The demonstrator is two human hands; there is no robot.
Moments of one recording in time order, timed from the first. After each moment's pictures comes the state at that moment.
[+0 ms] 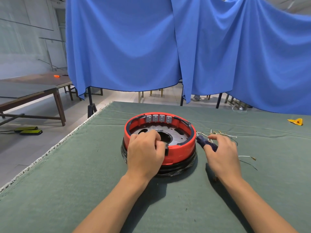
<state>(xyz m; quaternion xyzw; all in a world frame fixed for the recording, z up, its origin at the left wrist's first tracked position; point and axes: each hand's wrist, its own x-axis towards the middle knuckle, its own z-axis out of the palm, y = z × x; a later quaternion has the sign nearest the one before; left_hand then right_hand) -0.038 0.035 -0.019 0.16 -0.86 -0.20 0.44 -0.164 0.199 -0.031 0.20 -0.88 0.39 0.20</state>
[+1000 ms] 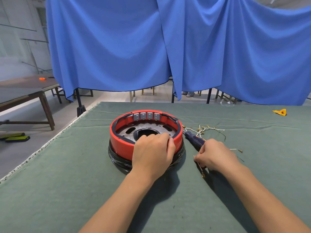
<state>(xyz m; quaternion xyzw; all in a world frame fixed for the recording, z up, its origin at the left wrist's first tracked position) -0.061 0.069 -0.013 0.09 -0.90 0.00 0.42 -0.166 0.214 -0.010 0.14 -0.98 0.16 -0.03</state>
